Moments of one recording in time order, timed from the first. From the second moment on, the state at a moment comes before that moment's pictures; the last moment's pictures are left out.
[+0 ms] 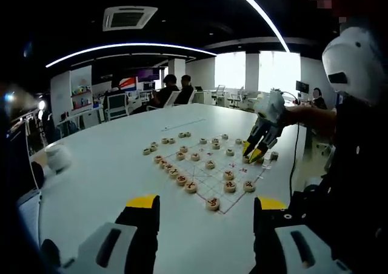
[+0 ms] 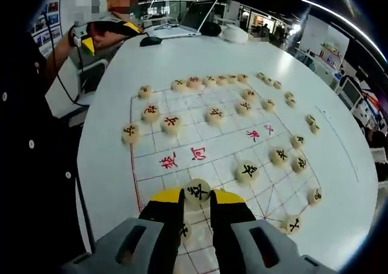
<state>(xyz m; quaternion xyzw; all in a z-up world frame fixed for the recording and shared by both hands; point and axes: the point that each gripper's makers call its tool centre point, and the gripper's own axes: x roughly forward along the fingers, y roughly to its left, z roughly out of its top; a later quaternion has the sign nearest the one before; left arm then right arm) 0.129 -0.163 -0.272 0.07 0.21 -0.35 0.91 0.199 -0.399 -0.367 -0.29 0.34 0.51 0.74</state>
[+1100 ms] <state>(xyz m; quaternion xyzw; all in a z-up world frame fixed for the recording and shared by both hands) 0.152 -0.168 -0.255 0.07 0.19 -0.34 0.92 0.207 -0.510 -0.257 -0.11 0.16 0.36 0.91</state>
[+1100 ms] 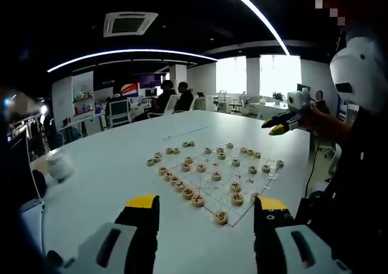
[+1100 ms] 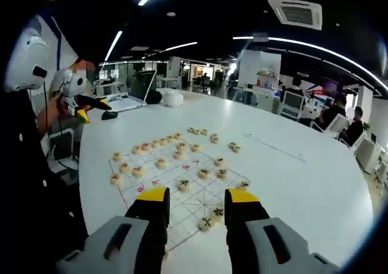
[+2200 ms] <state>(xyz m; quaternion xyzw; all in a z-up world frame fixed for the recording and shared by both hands) 0.134 -0.144 -0.263 0.07 0.19 -0.31 0.93 0.326 -0.369 -0.231 -0.28 0.23 0.50 0.79</state>
